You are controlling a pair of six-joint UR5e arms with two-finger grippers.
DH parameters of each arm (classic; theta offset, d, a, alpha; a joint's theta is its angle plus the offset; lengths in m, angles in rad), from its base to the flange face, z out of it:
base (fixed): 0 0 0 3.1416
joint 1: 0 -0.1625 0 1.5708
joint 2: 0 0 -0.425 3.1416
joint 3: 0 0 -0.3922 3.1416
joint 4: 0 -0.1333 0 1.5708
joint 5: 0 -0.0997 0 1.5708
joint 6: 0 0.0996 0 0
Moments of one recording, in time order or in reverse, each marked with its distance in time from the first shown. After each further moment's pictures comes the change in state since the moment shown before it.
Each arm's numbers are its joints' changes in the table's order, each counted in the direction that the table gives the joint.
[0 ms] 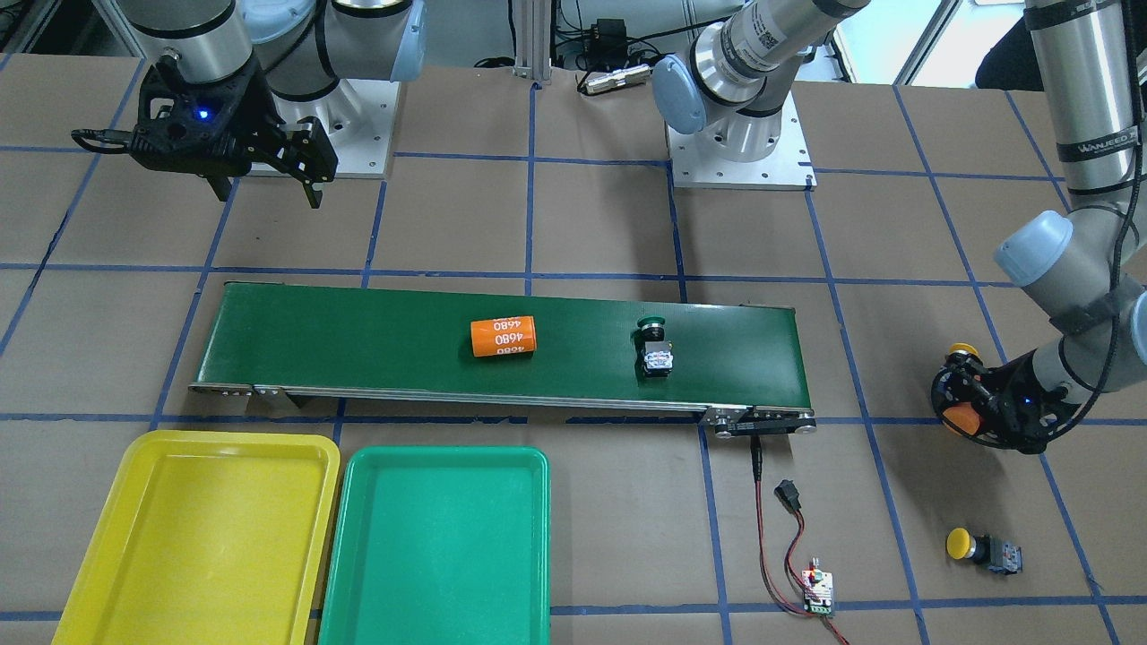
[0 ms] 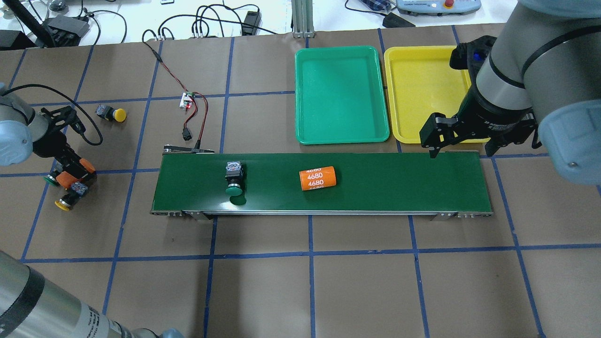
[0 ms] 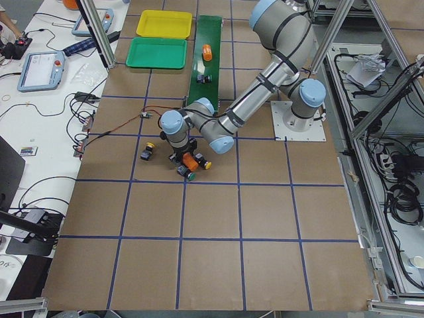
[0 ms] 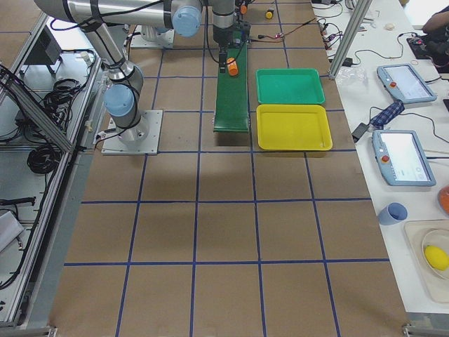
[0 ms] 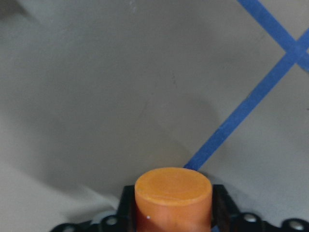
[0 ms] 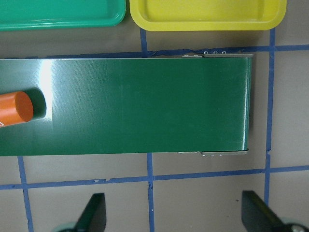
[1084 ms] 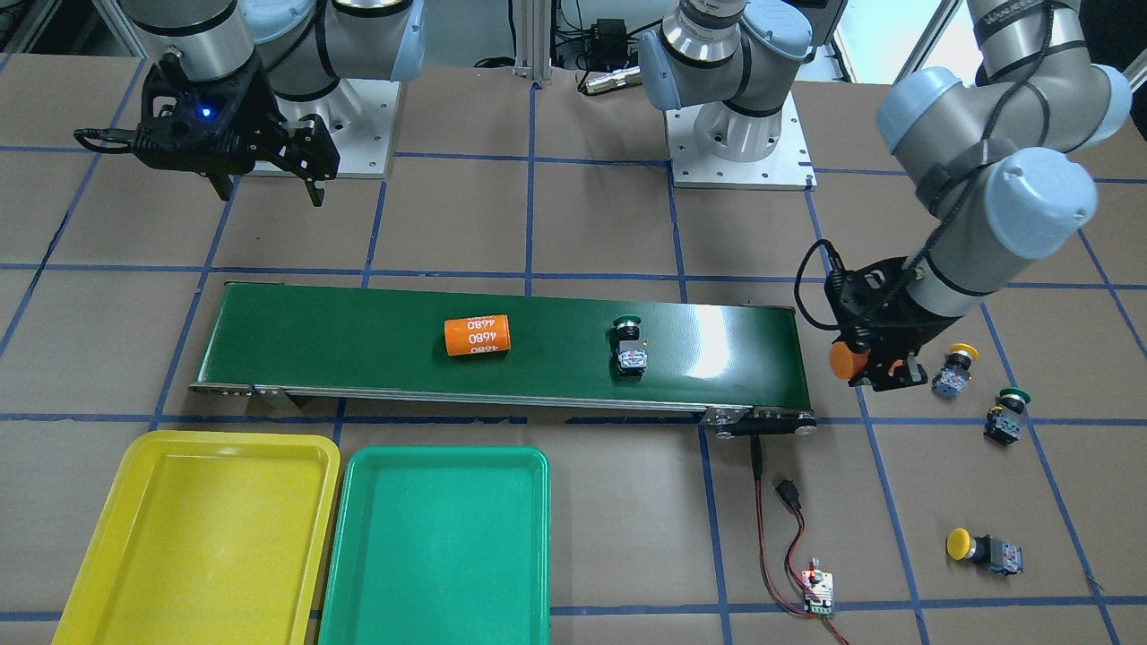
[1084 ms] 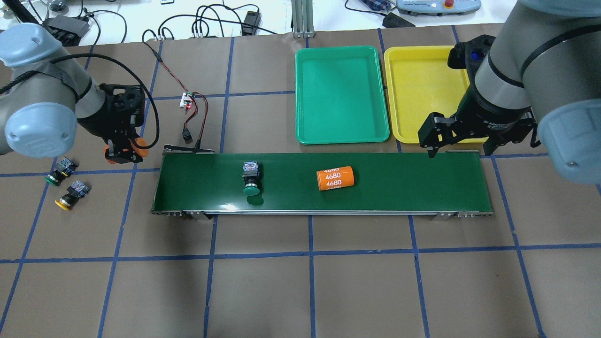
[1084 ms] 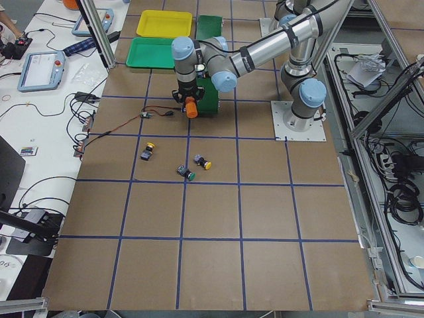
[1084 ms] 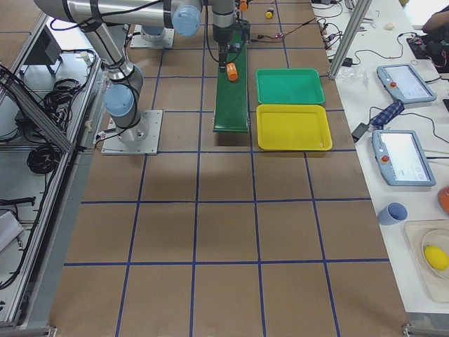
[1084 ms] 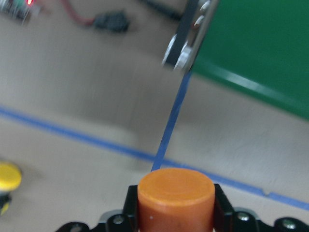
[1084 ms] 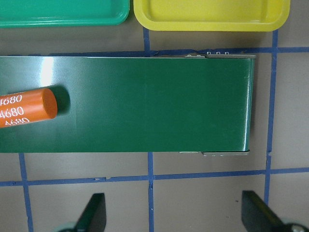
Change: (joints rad) left arm 0.360 -0.365 -0.156 0.128 0.035 0.242; right arm -0.003 0.003 0.000 -0.002 -0.001 -0.015
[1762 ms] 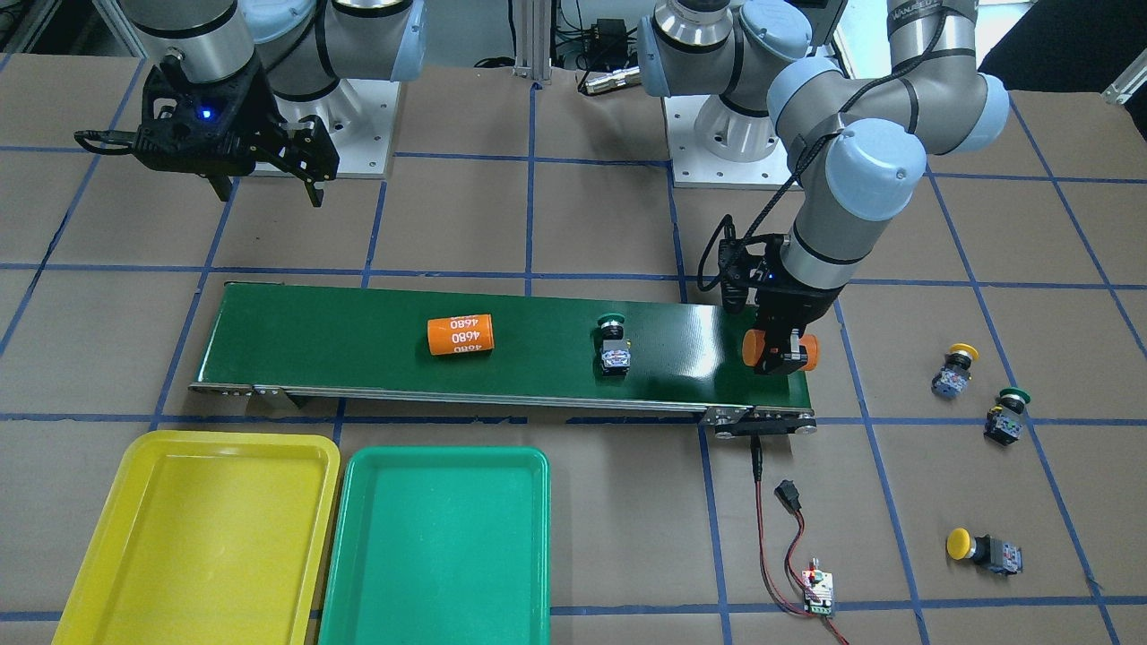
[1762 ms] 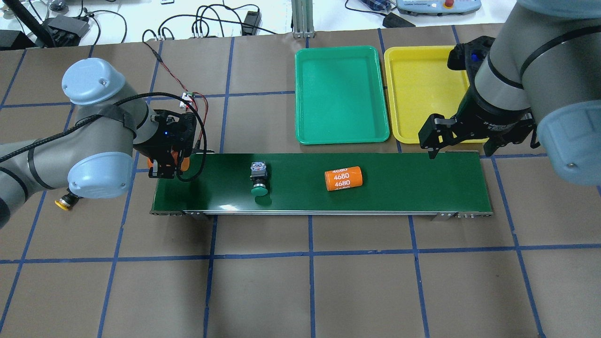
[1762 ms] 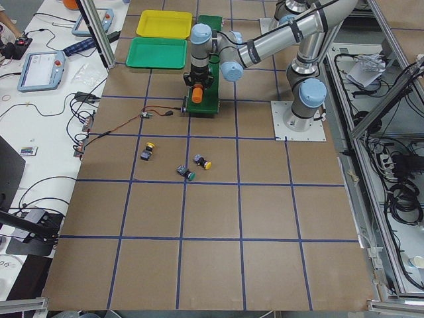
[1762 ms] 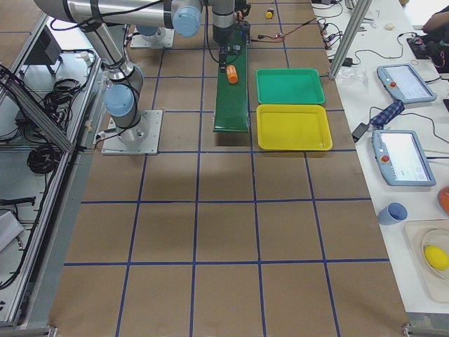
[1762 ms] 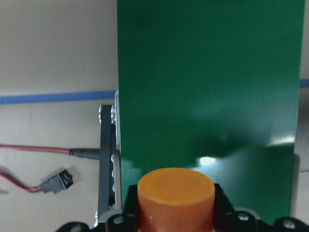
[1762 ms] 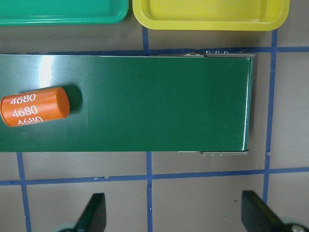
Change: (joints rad) left arm 0.157 -0.036 -0.134 -0.175 -0.003 0.024; right arm 0.000 -0.002 0.002 0.000 0.003 -0.002
